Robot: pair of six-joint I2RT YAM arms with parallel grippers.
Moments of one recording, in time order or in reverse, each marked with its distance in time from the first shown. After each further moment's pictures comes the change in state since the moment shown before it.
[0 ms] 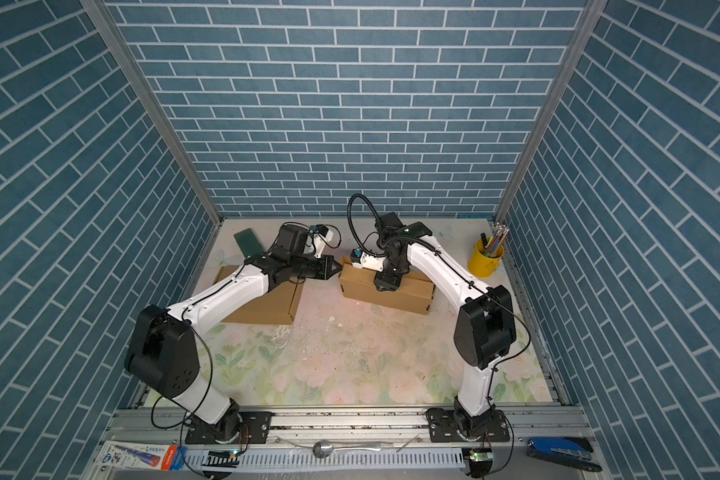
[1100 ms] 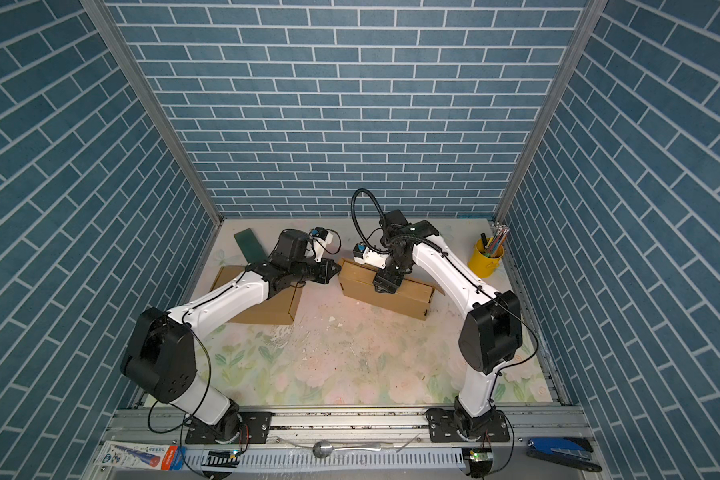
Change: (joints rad) left arm -0.013 -0.024 -0.082 0.108 -0.075 0.042; right arm -0.024 -0.058 0.003 -0.017 -0.056 0.093
